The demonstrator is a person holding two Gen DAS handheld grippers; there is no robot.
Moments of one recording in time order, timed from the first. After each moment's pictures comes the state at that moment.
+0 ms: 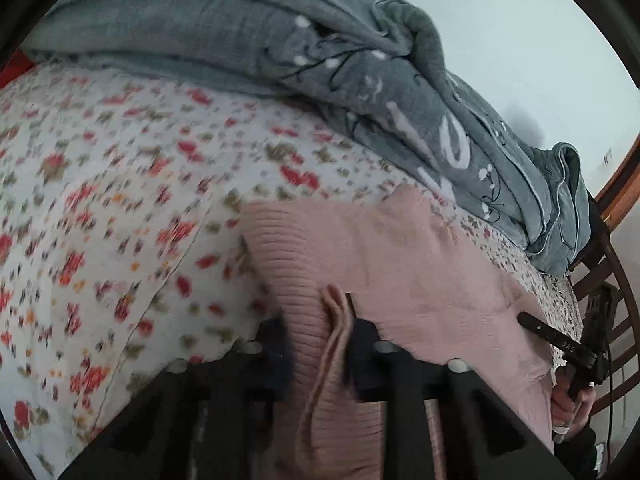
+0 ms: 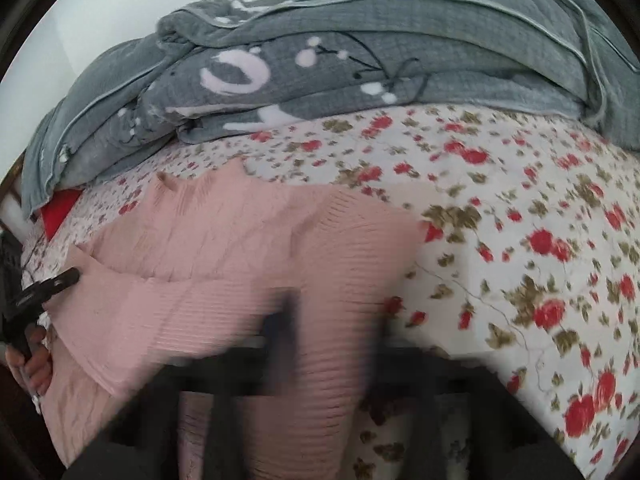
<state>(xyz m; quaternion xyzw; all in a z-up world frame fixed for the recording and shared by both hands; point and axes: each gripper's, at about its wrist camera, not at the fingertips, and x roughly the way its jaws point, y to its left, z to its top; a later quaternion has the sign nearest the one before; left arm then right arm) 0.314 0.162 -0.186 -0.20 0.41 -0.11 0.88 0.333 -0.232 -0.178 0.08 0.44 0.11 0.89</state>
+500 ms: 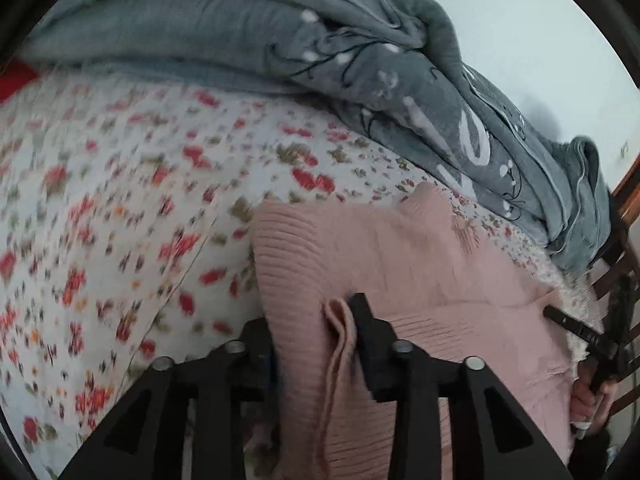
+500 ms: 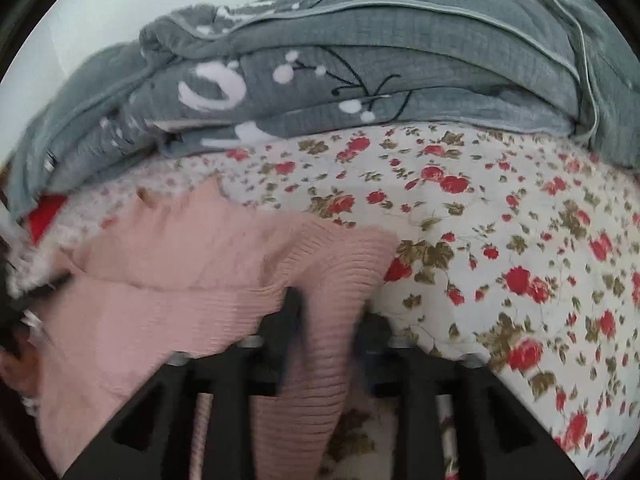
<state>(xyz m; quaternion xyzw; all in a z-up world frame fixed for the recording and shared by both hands) 0.323 0.164 -0.192 -0.19 0.43 -0.09 0.88 0.350 -0.252 -0.167 0.08 0.44 0.08 0.89</state>
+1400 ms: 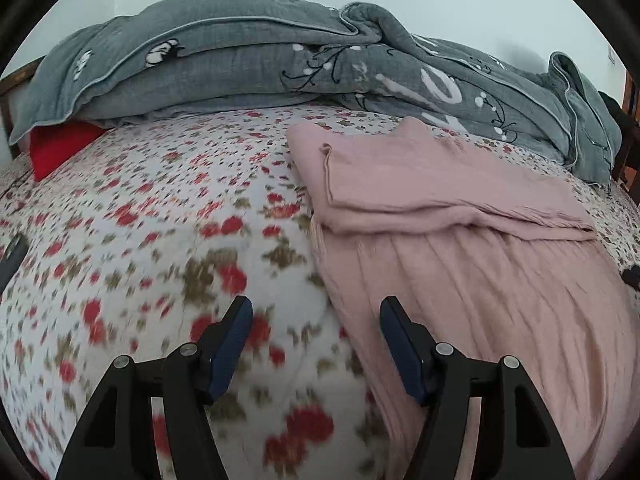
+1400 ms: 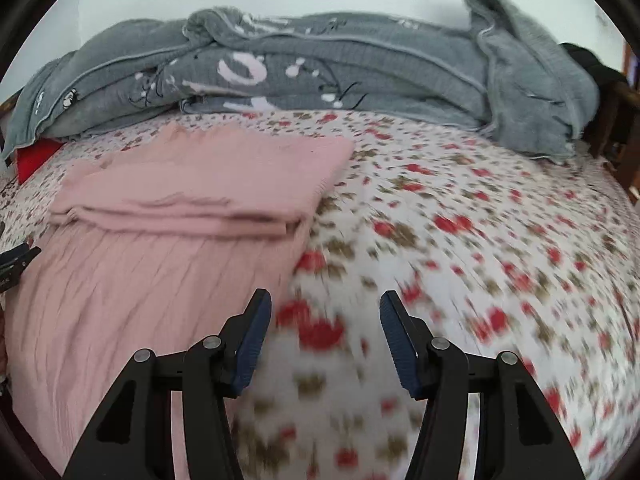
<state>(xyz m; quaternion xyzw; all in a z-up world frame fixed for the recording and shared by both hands) 0.158 0.147 -0.188 -0.03 0.39 0.00 0.92 0.154 -0.232 -0.151 -0.02 0.40 -0.01 0.92</state>
